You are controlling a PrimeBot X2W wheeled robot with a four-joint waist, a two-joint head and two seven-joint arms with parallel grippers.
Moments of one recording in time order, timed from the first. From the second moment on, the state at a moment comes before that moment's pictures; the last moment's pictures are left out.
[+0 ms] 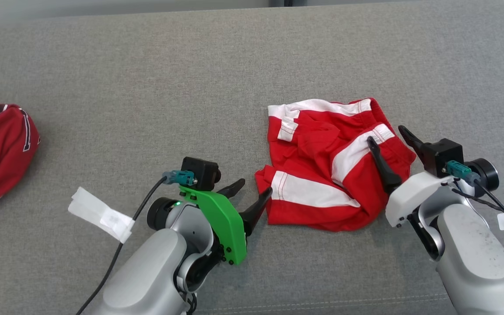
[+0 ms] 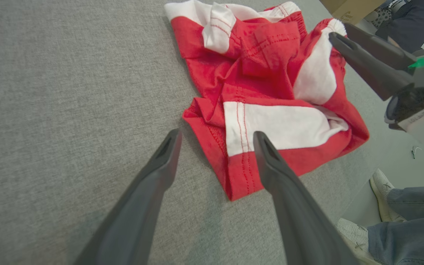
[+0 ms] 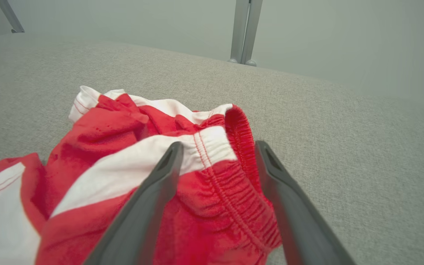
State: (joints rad) left arm -0.45 0.06 -0.71 0.33 -0.79 -0.03 0.21; right arm -0.32 -0.15 0.23 0.44 0.07 0.10 -0.16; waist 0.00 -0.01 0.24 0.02
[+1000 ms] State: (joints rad) left arm -0.42 0.05 -0.70 0.31 -0.82 0.03 0.23; right arm -0.40 -0.14 0.30 0.53 0.14 0.12 -0.20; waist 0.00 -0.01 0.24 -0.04
